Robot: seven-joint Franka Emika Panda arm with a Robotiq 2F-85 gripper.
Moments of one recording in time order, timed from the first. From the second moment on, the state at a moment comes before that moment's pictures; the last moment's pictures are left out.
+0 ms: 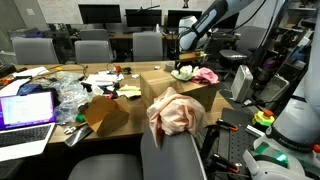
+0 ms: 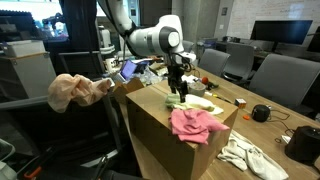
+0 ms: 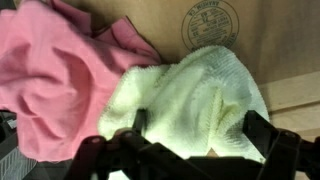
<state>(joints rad) -0.26 0.33 -0.25 -2.08 -0.19 2.43 0.64</state>
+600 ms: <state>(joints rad) -0.26 0.39 -0.26 -2.02 -0.13 2.40 0.61</state>
